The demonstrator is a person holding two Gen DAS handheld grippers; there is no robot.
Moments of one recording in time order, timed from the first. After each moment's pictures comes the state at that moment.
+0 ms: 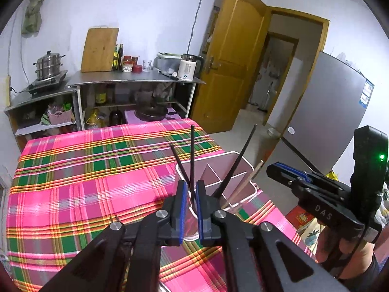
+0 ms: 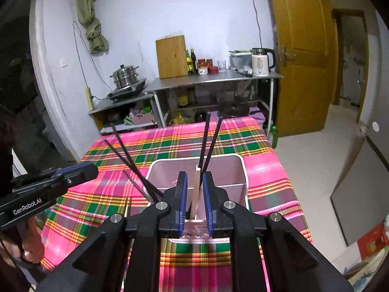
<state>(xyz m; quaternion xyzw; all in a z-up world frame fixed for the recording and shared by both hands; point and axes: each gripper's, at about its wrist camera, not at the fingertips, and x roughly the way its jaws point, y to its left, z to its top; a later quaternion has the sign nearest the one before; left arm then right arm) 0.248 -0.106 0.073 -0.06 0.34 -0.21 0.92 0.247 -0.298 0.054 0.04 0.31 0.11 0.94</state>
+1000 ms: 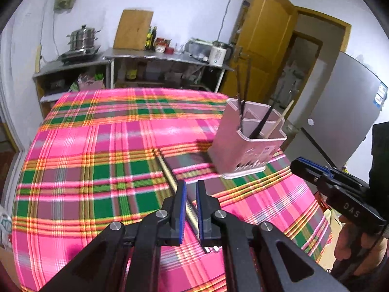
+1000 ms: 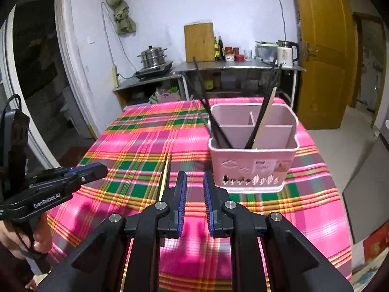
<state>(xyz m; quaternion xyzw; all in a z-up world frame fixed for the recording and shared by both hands) 0.160 -0.027 0.000 -0.08 0.38 -0.14 0.91 0.171 -0.237 0.004 0.02 0.34 0.18 0.92</state>
